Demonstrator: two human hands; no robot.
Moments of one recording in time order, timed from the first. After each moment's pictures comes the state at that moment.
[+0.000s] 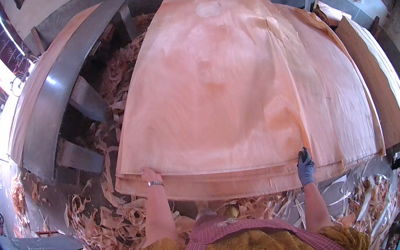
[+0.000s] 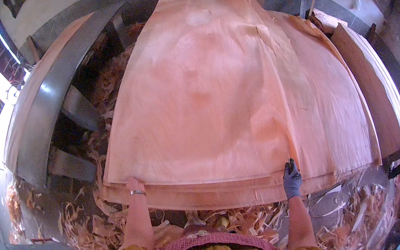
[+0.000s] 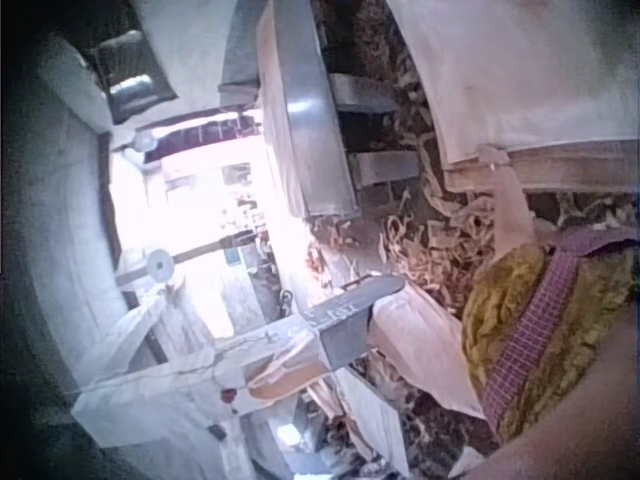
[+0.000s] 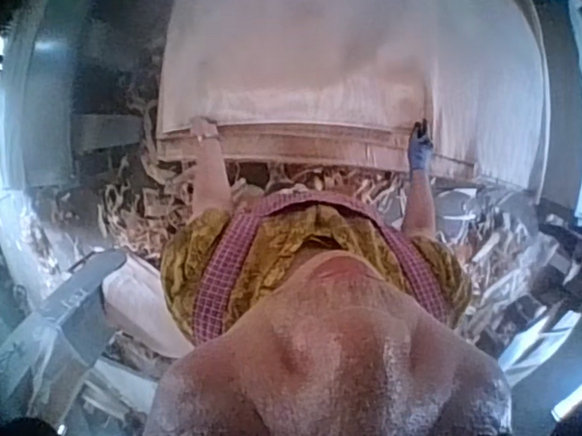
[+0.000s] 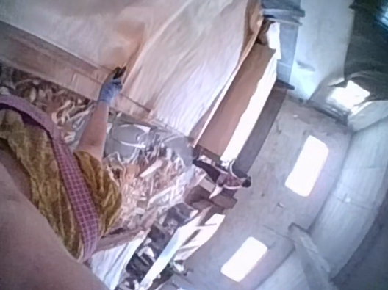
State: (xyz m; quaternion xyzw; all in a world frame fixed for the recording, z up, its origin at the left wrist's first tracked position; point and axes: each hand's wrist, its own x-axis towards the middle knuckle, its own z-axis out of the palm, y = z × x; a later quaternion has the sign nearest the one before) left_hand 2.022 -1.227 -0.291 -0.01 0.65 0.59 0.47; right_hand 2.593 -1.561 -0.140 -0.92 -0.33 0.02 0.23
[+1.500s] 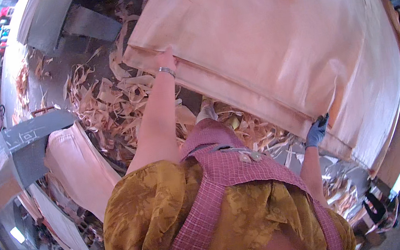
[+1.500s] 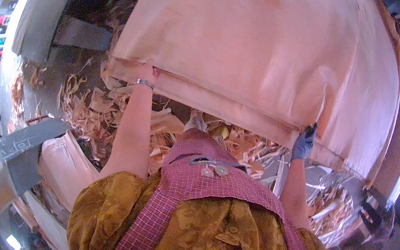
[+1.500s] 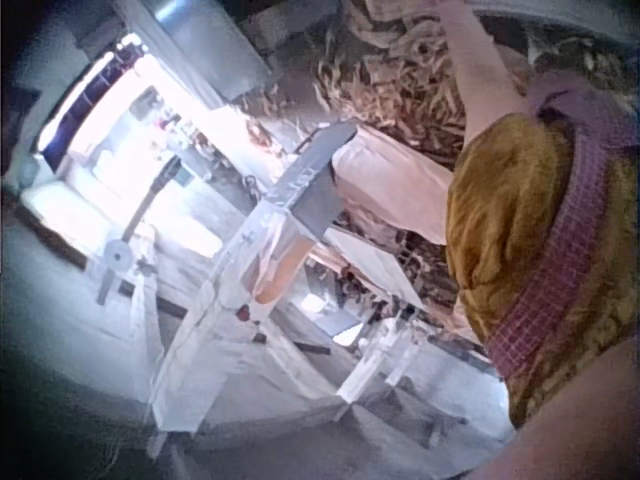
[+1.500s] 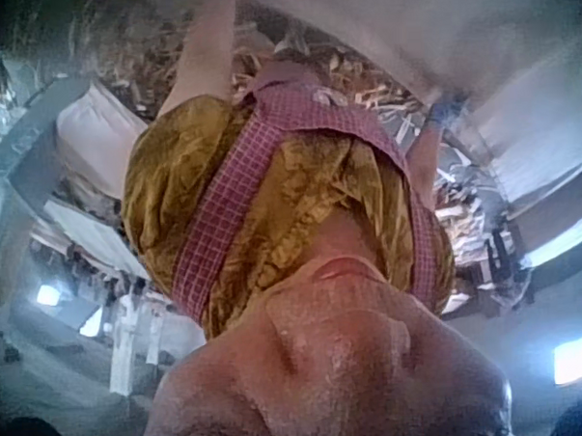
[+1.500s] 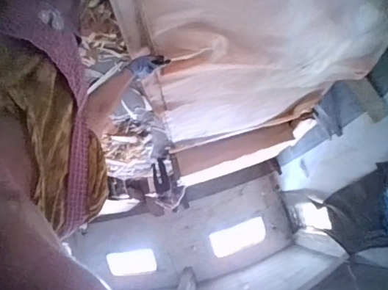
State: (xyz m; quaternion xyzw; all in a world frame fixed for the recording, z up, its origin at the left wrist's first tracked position) left_hand 2.009 -1.259 -0.286 0.05 0.72 0.45 0.53; right_hand 2.596 -1.608 -0.262 -0.88 -0.43 -0.02 0.21
